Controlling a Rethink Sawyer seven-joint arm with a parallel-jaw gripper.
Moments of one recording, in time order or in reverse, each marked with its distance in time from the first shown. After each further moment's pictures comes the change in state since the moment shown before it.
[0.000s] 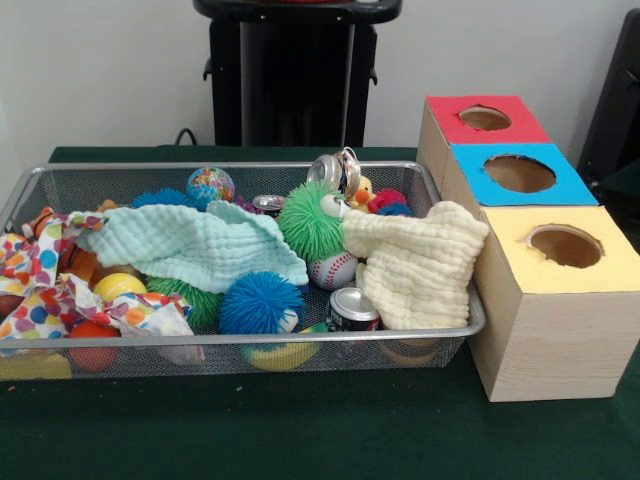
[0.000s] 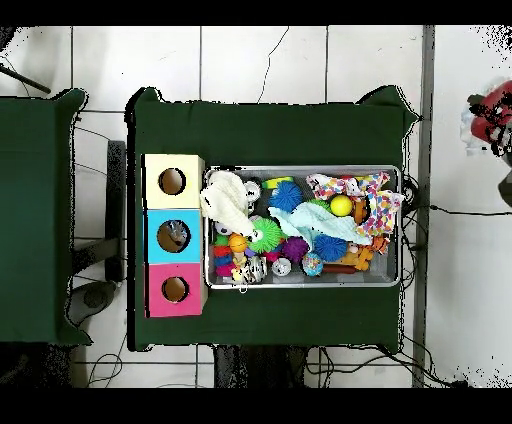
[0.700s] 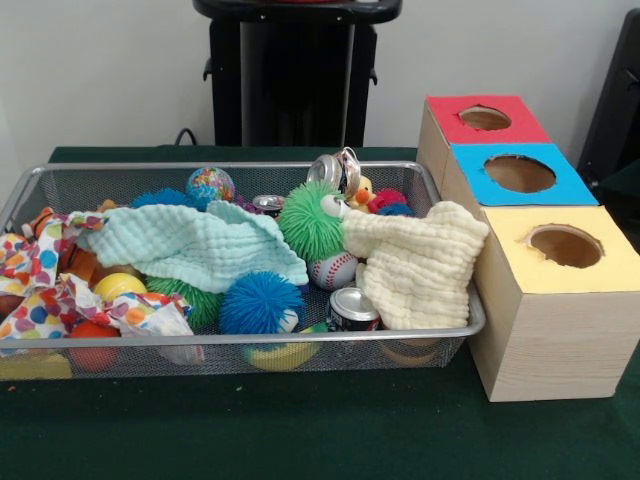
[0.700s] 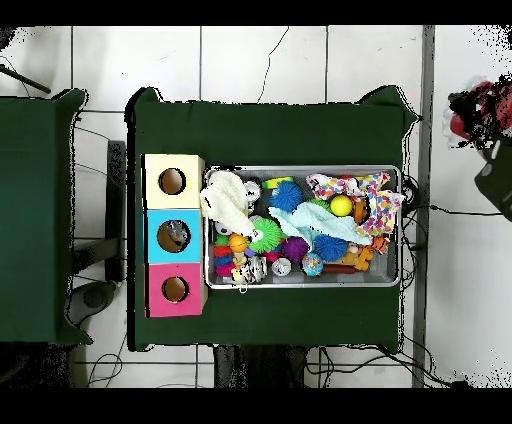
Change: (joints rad) arm -0.036 0.016 0.056 0.069 0.000 -0.086 0.000
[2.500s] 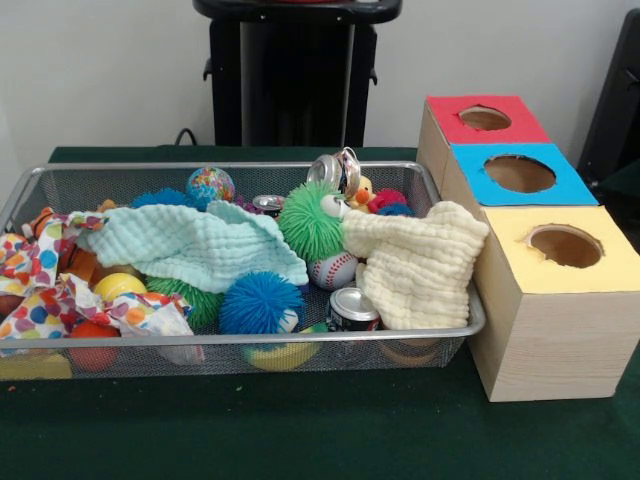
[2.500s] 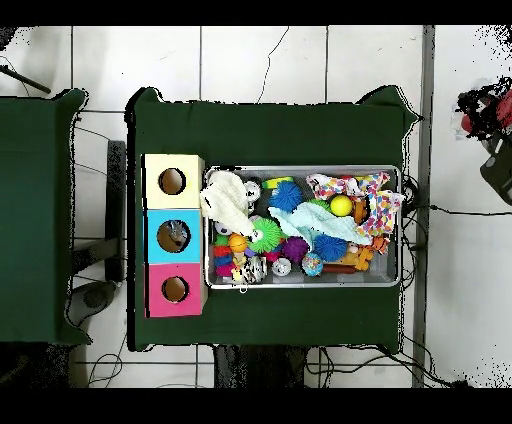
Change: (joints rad) arm -0.120 0.133 0.118 0.065 -0.076 -0.190 0.000
